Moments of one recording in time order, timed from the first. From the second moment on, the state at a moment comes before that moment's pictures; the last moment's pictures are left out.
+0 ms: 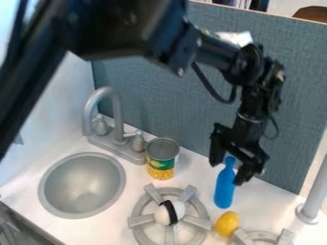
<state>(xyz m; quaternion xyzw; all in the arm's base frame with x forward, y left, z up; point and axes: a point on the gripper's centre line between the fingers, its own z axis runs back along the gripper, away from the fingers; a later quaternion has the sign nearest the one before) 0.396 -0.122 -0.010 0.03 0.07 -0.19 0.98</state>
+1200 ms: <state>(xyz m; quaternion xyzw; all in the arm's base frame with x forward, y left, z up) 0.292 -0.021 -0.004 0.05 0.14 -0.15 0.98</state>
